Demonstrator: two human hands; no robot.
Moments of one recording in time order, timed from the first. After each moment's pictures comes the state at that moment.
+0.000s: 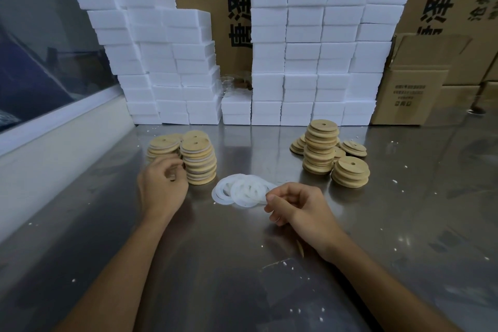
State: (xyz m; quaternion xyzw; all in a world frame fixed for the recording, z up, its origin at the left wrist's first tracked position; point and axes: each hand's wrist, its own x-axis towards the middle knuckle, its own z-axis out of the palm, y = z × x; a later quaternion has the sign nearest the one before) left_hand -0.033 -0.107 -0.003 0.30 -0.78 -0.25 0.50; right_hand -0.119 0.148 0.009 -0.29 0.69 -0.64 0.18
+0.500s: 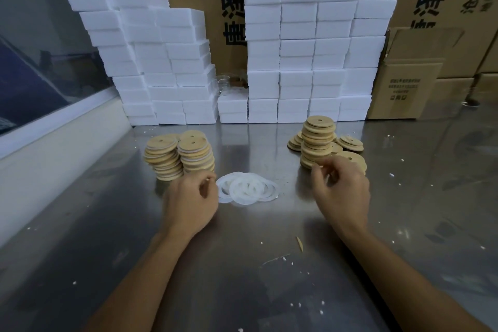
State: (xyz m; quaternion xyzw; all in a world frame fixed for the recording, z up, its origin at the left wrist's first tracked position) left_hand -0.024 -0.052 0.002 0.17 -0.87 -0.19 0.42; right_hand -0.156 0.168 0.005 -0.21 0.80 -0.47 -0.29
